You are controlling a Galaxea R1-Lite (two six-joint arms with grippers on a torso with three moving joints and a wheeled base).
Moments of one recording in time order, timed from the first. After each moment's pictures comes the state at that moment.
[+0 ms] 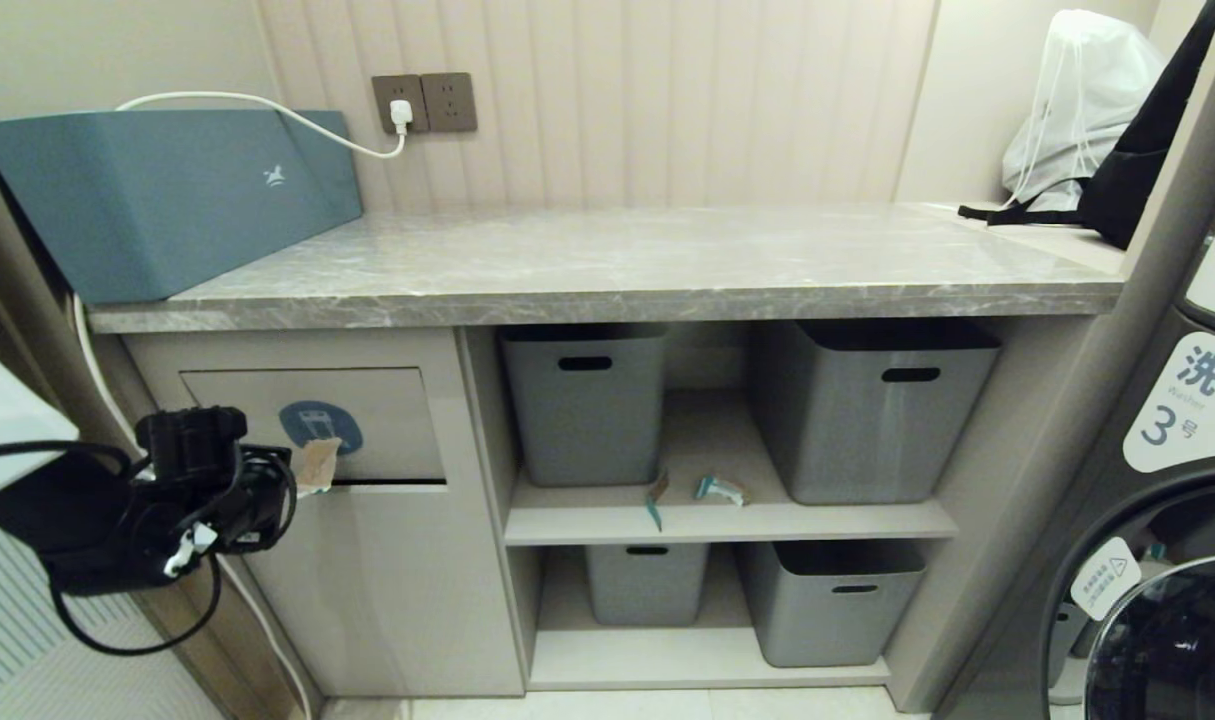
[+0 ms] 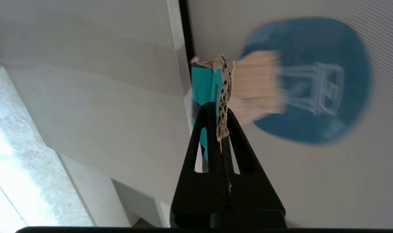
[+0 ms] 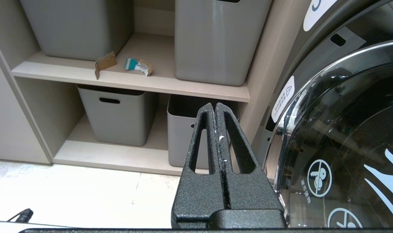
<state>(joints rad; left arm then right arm) 0.14 2.16 -0.87 -0.77 0.12 -1.30 -0.01 0.00 0.00 0.01 0.02 -0.12</state>
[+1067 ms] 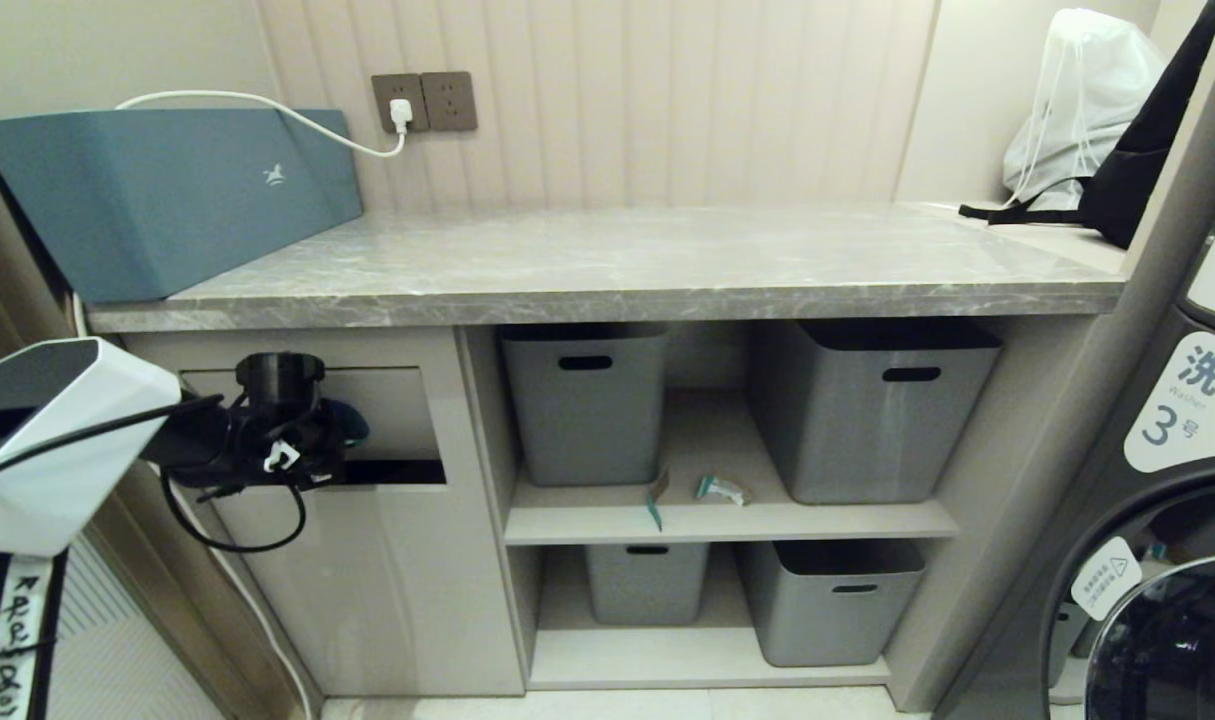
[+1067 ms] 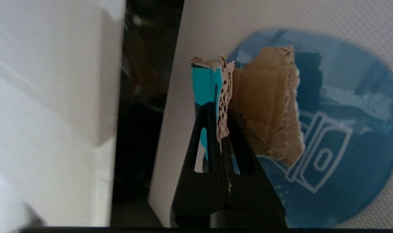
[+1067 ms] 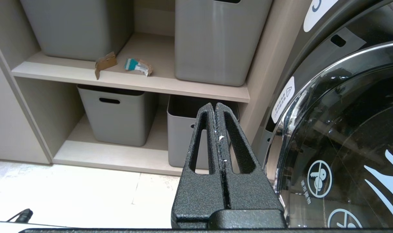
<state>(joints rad) 0.07 2.38 -1.47 -0.34 0.19 -1.70 -0.01 0.00 0.00 0.01 0.02 -0.12</state>
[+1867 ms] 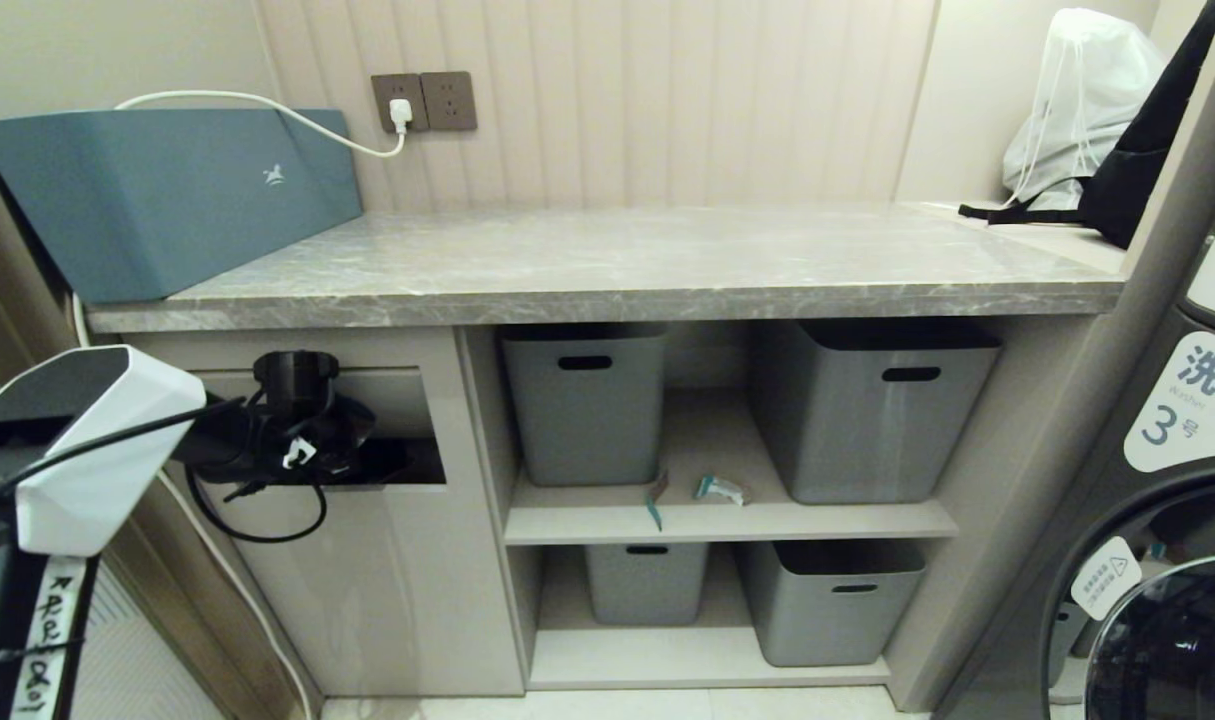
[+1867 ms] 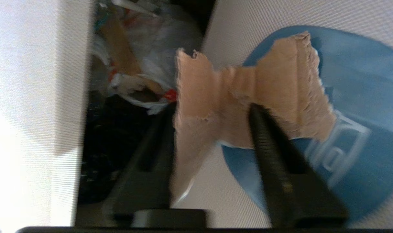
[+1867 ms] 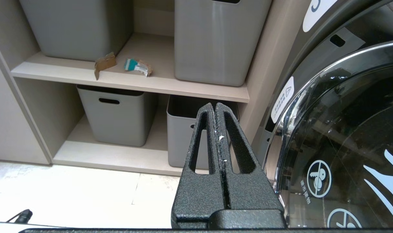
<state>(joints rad) 0.06 2.44 -1.56 -0.34 0.19 -1.79 -0.01 0.00 0.00 0.00 0.02 -0.12</state>
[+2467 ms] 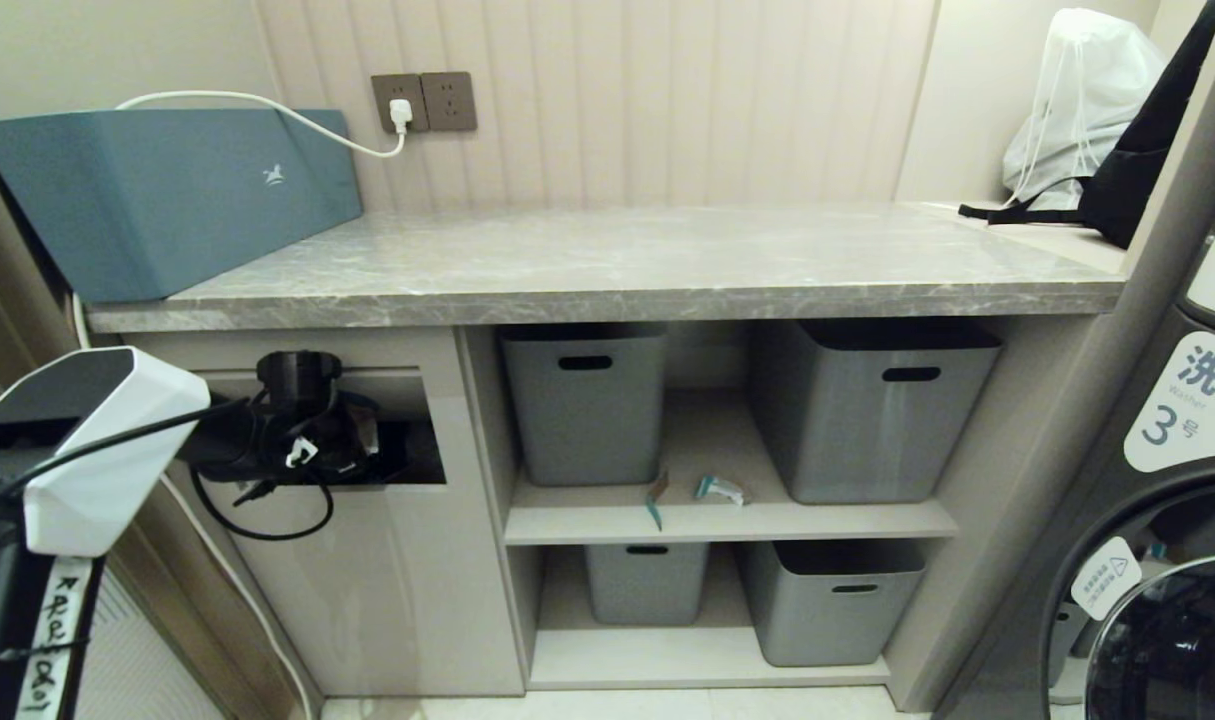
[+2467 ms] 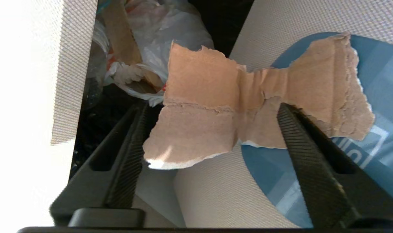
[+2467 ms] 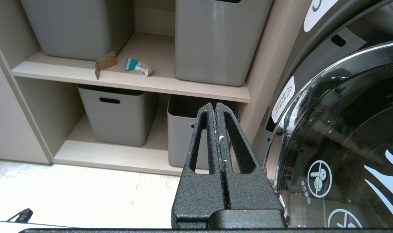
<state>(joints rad) 0.05 2.45 -1.57 -0.33 0.17 -1.87 -0.01 0.00 0.00 0.01 0.03 -0.12</state>
